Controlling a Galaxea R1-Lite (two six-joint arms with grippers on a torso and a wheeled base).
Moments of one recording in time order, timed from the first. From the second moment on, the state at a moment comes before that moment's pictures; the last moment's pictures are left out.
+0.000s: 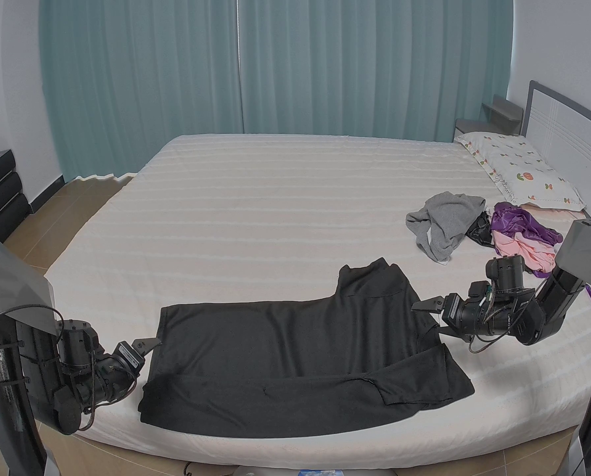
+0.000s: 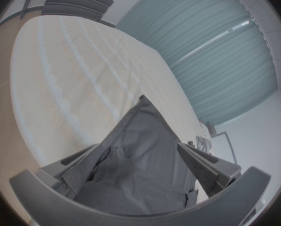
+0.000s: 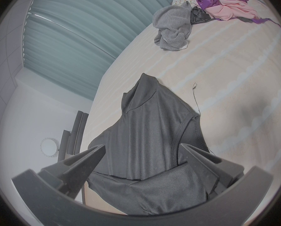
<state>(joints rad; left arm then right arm) 0.00 2.25 -0.10 -1.55 -0.16 -0.92 0.11 2.22 -0.76 -0.76 0.44 0.65</state>
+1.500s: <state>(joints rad) -0.02 2.33 -0.11 -1.55 -0.11 -0.73 0.07 2.30 -0.69 -0.75 0.33 0.36</state>
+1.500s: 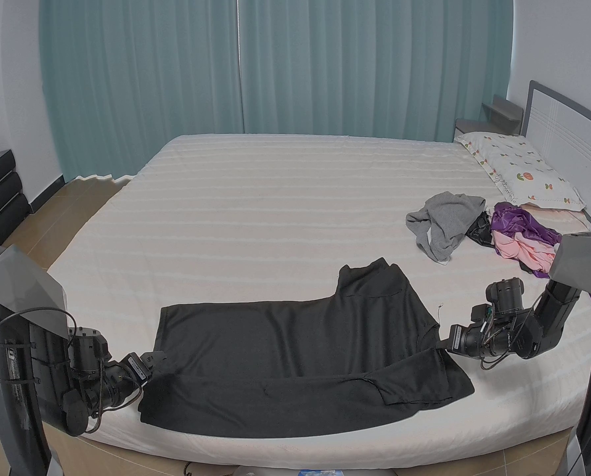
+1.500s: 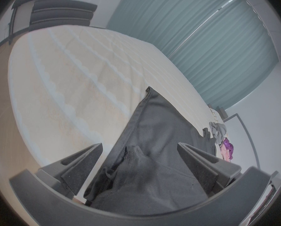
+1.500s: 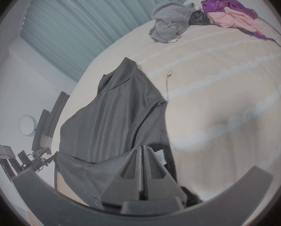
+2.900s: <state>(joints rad) -0.09 2.38 -0.14 -1.55 0.01 -0.74 0.05 2.27 -0.67 -0.75 0.29 0.36</state>
